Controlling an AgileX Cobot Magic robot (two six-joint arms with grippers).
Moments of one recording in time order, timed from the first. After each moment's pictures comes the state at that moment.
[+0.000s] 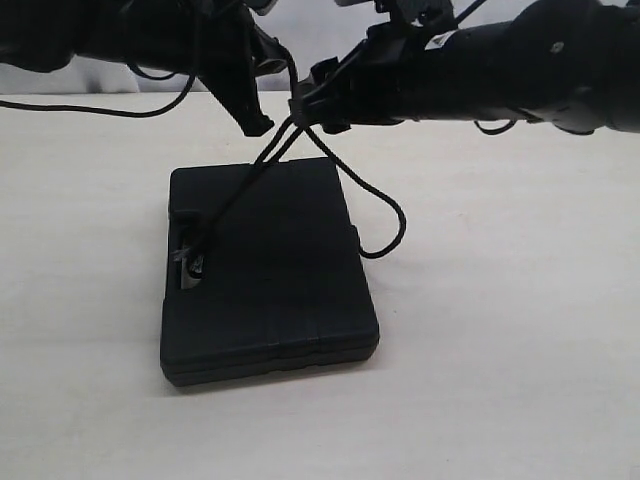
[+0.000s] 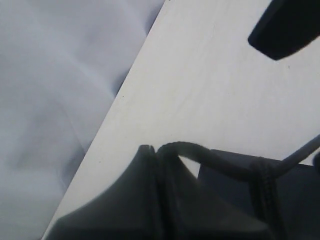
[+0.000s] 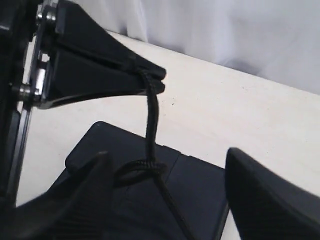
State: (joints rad) left arm -0.43 1.77 -1.28 -1.07 0.32 1.78; right arm 0.52 1.61 -1.11 0.58 0.13 -0.54
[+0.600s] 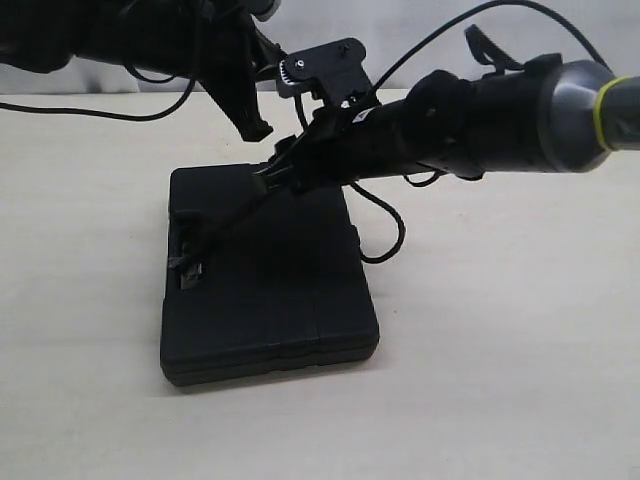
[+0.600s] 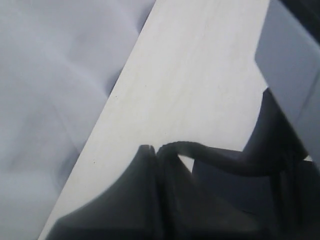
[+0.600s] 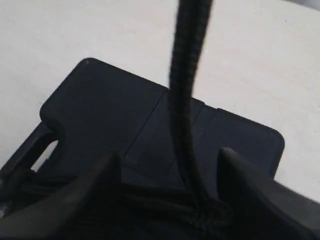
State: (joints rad) left arm -0.42 1.77 -1.28 -1.06 0.34 1.78; right arm 0.56 1.87 -1.19 0.64 0.11 -0.60
